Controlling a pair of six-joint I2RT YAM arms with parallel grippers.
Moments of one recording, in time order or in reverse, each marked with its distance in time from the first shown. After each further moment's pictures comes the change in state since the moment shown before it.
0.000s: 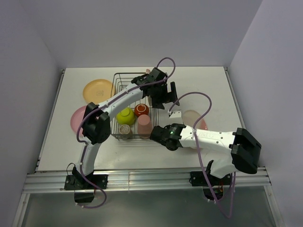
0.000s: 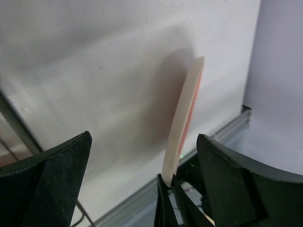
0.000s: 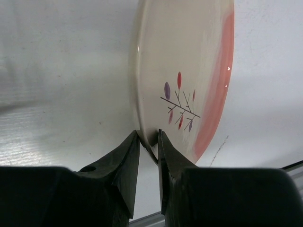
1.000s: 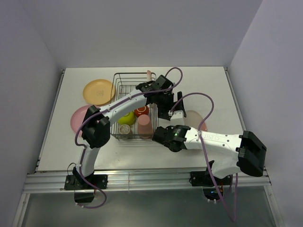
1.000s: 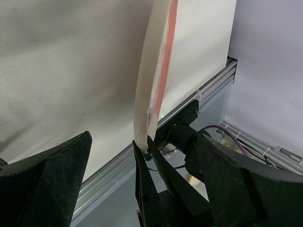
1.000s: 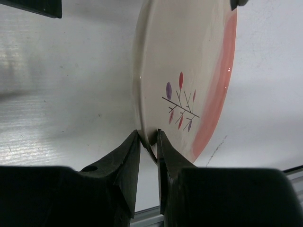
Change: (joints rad) left arm -0.086 -0.055 -0.098 0.020 0.169 -0.067; right arm 0.006 -0.079 -0.036 0.023 -0.020 -0.058
